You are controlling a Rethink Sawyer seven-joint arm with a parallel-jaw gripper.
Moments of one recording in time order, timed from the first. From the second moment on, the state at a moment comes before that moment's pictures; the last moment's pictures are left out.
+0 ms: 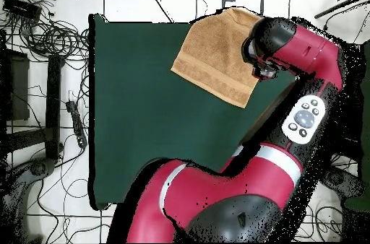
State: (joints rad) arm -0.19 0.00 -0.75 0.67 0.52 1.12 3.02
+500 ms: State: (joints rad) arm -0.19 0.12 -0.75 0.63 0.56 1.12 3.02
